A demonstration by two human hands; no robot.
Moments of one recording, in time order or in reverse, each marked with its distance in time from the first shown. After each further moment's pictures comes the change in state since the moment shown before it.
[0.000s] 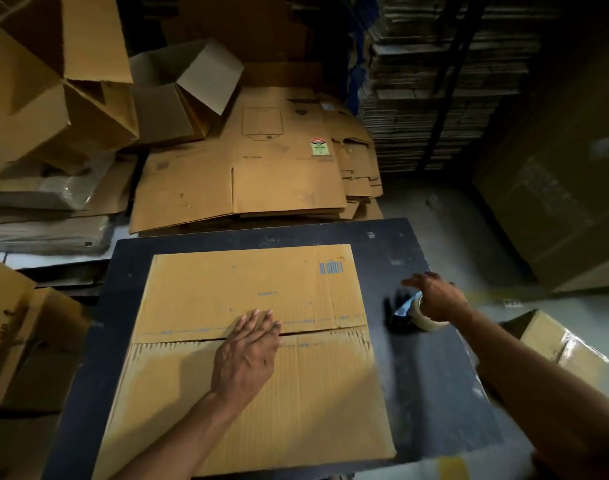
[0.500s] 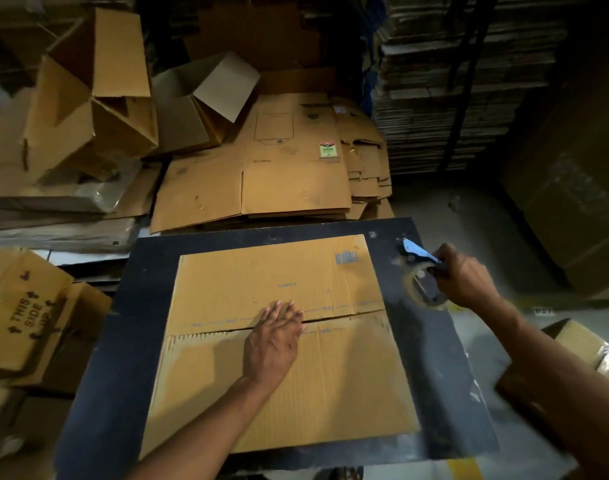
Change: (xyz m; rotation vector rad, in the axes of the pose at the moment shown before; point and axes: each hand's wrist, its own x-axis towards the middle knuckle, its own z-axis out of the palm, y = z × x) left_hand 0.023 0.083 0.015 -0.047 -0.054 -0.145; right_hand -0.034 0.038 -0.046 0.380 0.331 0.010
